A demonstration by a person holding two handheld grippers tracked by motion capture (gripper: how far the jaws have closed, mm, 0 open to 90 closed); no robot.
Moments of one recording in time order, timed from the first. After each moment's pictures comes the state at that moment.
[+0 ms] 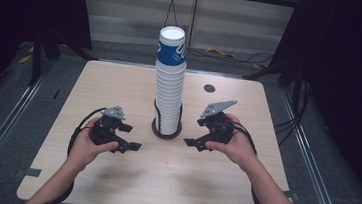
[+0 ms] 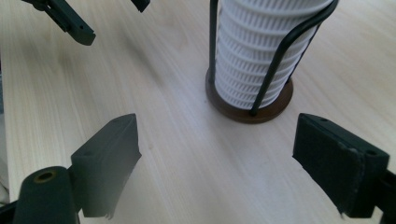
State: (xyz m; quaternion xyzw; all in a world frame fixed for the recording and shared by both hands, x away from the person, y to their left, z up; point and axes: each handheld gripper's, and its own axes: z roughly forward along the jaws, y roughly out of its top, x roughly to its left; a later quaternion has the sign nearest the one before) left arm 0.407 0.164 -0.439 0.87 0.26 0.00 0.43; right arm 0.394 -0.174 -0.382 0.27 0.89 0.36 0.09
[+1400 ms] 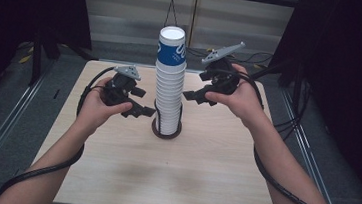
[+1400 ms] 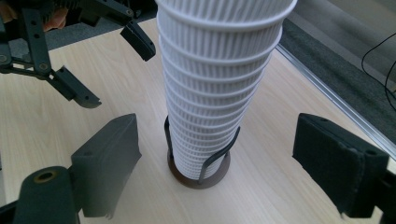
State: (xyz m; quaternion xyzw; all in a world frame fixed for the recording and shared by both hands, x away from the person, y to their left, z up) left arm 0.450 0.130 -0.332 0.87 0.22 0.04 0.44; right arm 0.439 -0.152 -0.259 0.27 0.88 0.37 0.14
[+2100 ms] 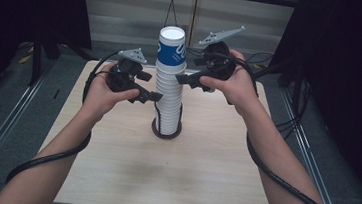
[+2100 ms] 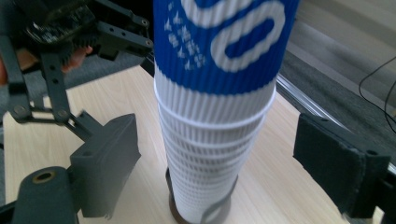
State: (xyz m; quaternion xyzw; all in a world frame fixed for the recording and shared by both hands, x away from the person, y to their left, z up) left arm 0.463 0.118 -0.298 0.87 0.20 0.08 0.45; right arm 0.453 -0.137 -0.234 0.27 0.85 0.42 0.15
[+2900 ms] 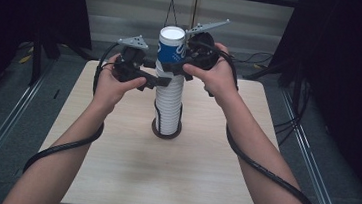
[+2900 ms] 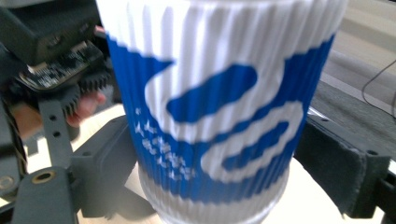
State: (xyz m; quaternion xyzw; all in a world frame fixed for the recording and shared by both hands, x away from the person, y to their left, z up) left arm 0.487 0.109 -0.293 0.81 0.22 0.07 0.54; right arm 0.478 -0.104 -0.237 0.30 0.82 0.46 0.15
